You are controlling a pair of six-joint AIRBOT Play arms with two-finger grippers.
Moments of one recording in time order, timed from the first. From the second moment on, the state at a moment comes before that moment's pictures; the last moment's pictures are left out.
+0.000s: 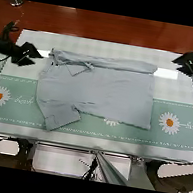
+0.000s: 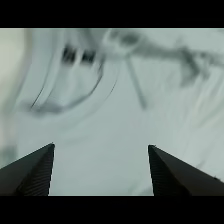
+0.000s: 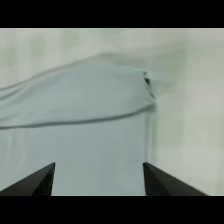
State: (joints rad) left arm 0.40 -1.51 1.28 0.90 -1.31 -1.30; right arm -0.46 -1.71 1.67 -0.85 1.34 1.28
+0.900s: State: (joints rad) left arm 0.68 -1.23 0.53 0.70 -1.24 -1.01; right arm -0.54 -0.99 0.63 -0.76 1.22 1.18
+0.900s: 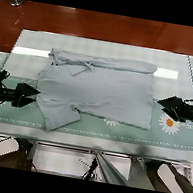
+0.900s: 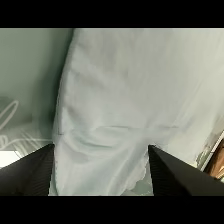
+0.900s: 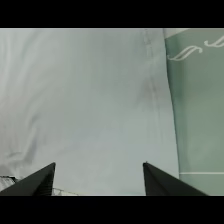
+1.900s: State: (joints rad) left arm 0.54 -1.30 0.59 0.68 -1.25 -0.95; right arm -0.57 -0.97 0.58 -1.12 1.24 1.40
